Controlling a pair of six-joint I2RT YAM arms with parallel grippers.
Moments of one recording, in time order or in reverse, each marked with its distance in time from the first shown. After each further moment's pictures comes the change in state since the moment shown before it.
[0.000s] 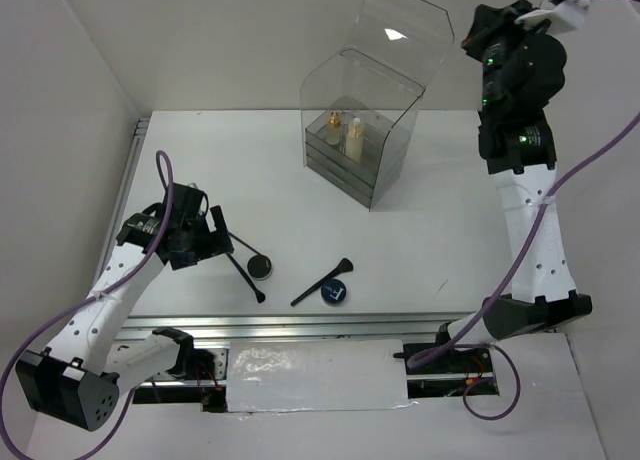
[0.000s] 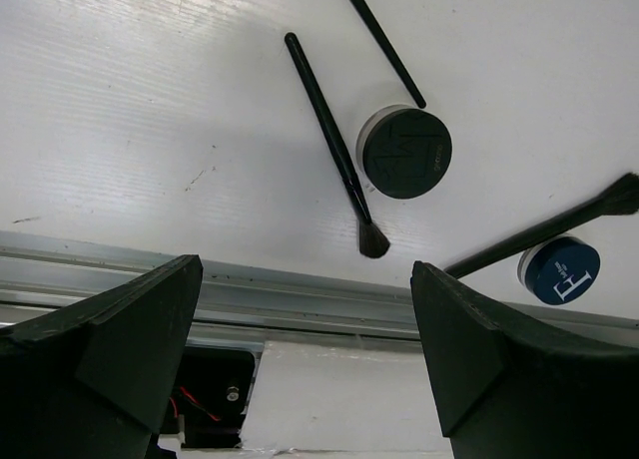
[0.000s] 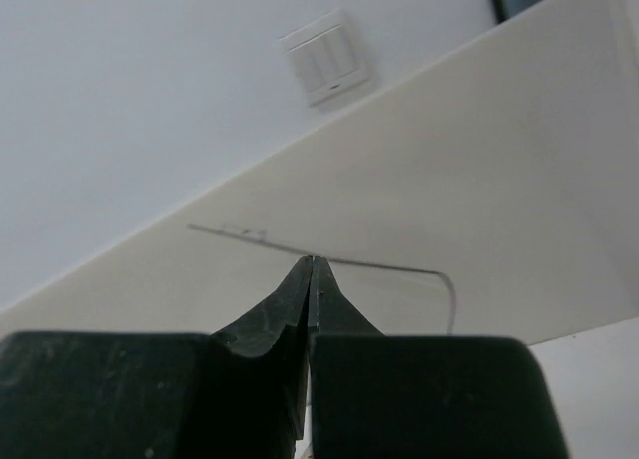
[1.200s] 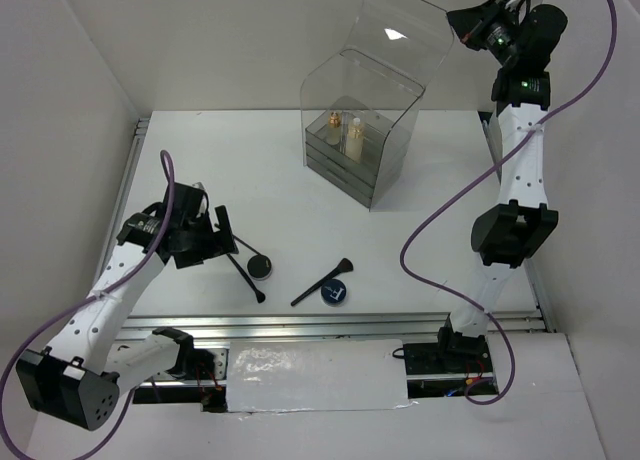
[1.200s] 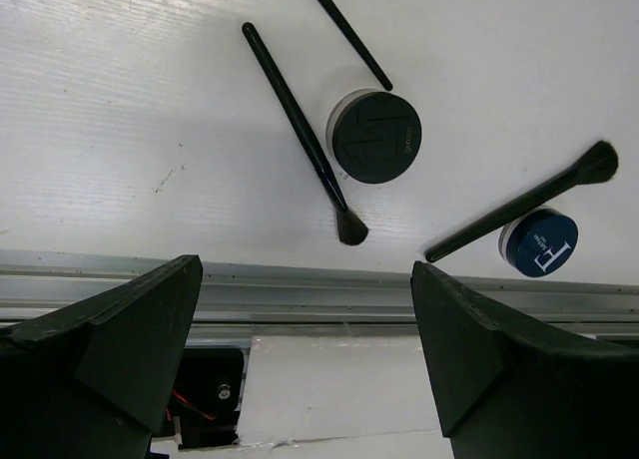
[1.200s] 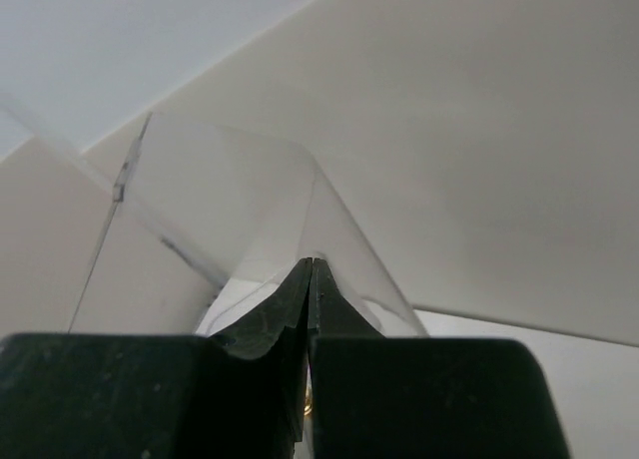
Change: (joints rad) left arm 0.000 -0.005 -0.001 0.022 0.081 0.032; right arm -0.369 0.544 0.373 0.035 -0.858 0.254
